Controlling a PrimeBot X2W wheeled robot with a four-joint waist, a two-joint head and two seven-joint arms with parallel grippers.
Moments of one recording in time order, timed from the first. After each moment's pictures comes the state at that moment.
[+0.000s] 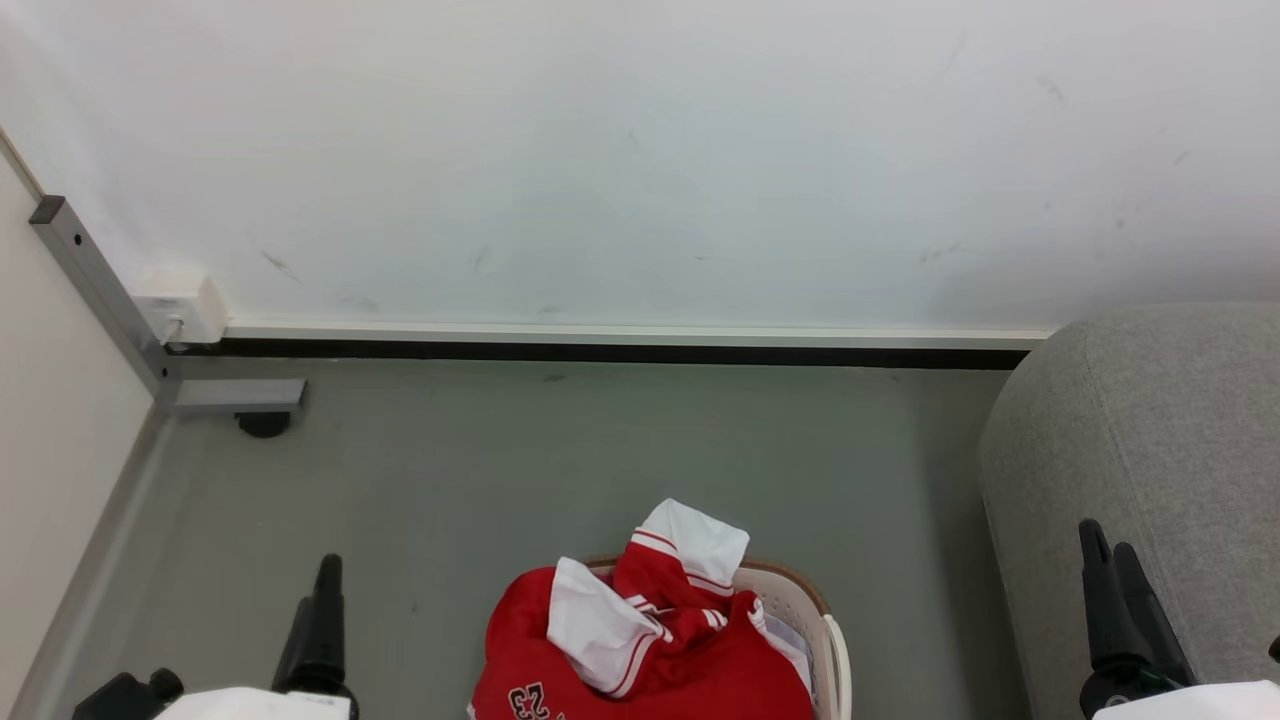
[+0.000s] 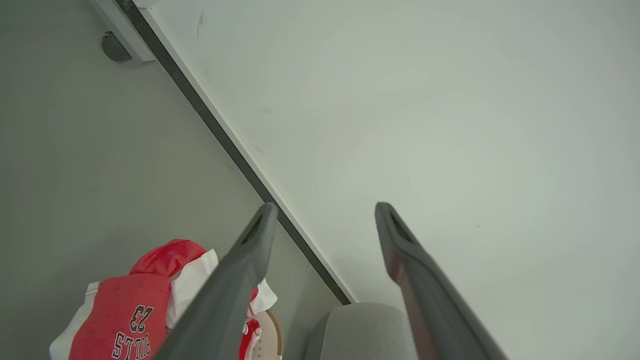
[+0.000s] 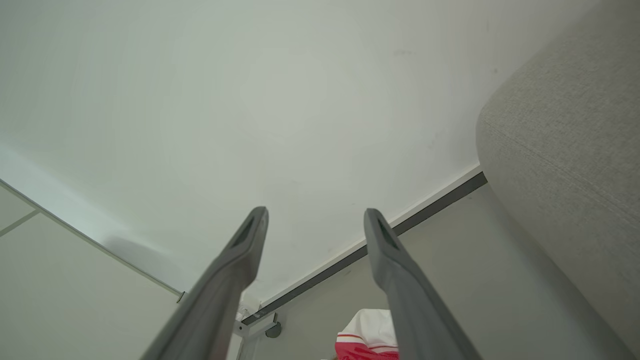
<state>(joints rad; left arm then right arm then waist) -0.03 0.04 0.07 0.15 -1.05 -0.02 -0.02 -0.08 -0.26 0.26 0.21 1.18 0.13 -0.26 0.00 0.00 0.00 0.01</state>
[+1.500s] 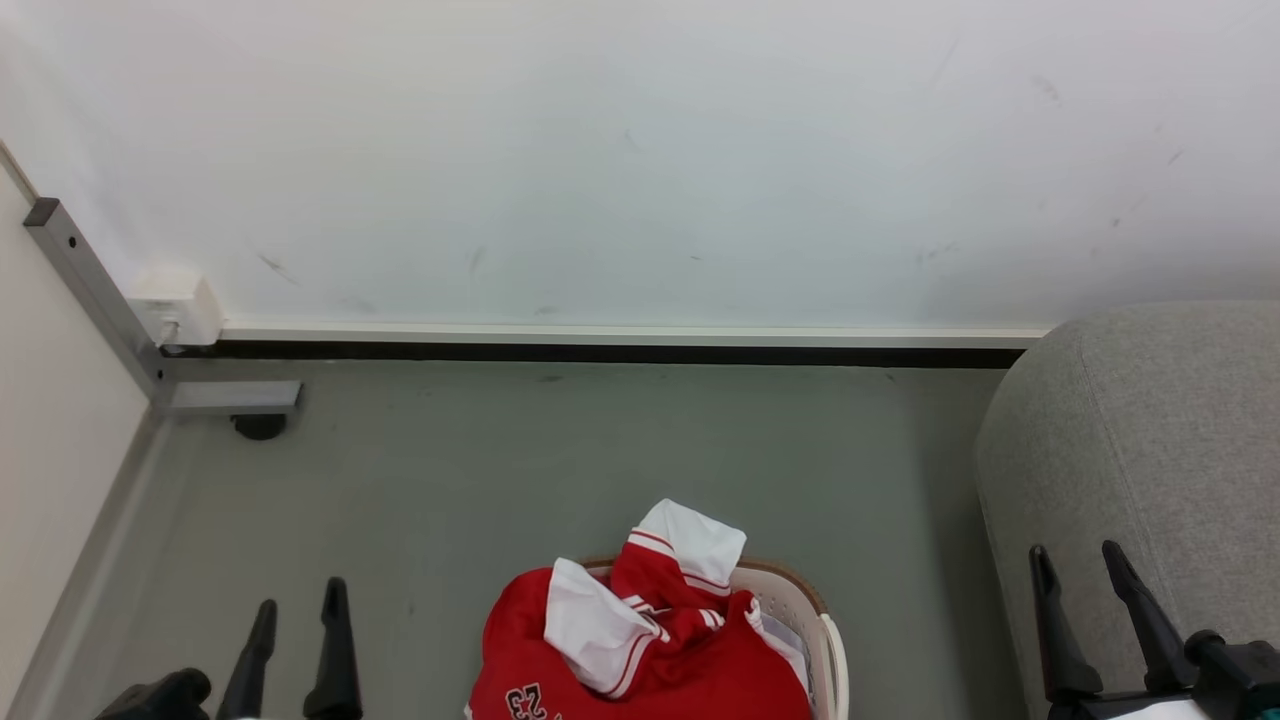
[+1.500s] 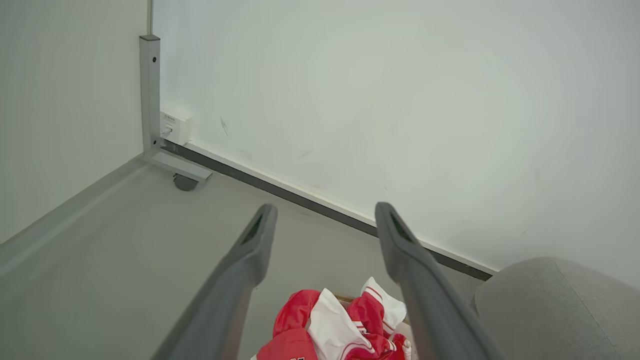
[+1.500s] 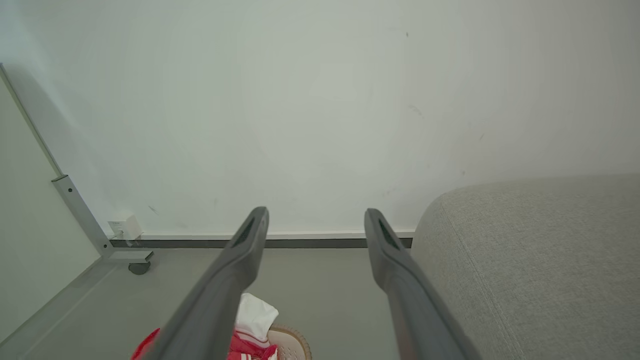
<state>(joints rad) 0.03 0.08 0.03 0.13 -0.45 -0.01 -0.16 -0.06 -0.14 0.10 0.26 0.38 0.13 -0.26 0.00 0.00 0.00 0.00</state>
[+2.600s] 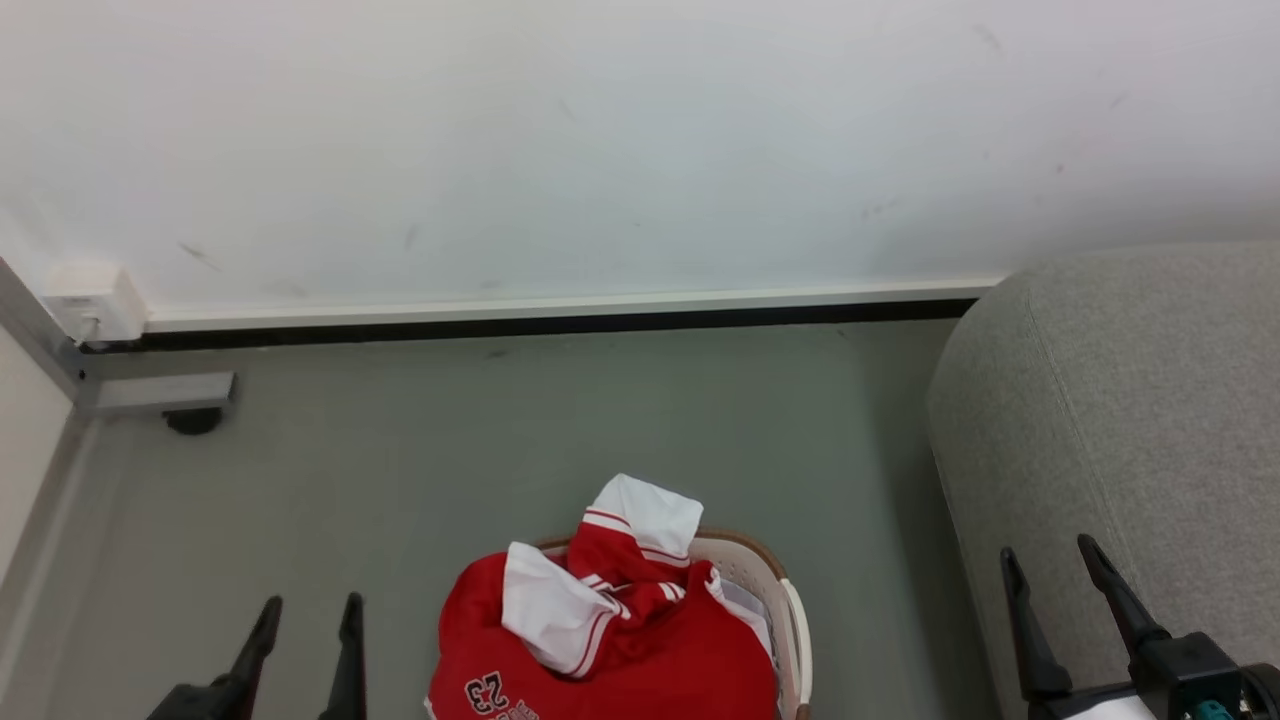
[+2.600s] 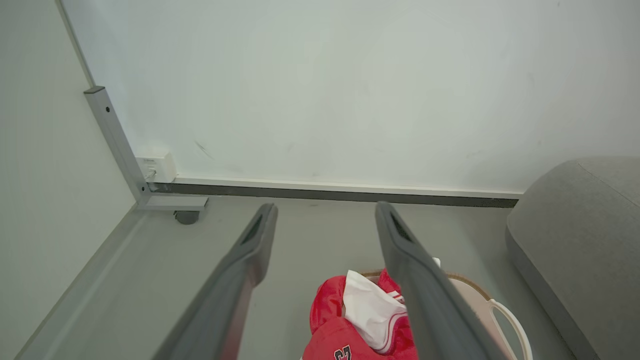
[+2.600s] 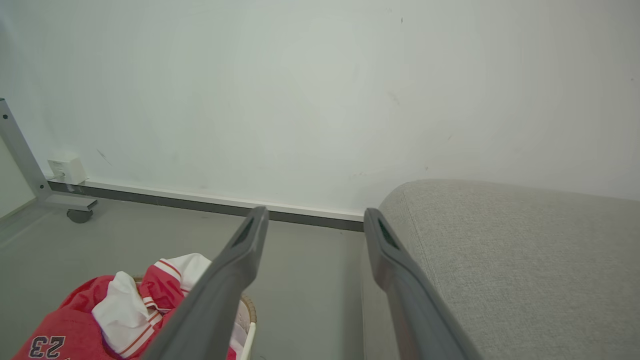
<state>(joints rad) 0.05 0.12 0.02 0.16 -0.16 -0.04 -0.23 -0.07 -0.08 0.04 0.29 0.09 0.13 -0.26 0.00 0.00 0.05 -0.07</state>
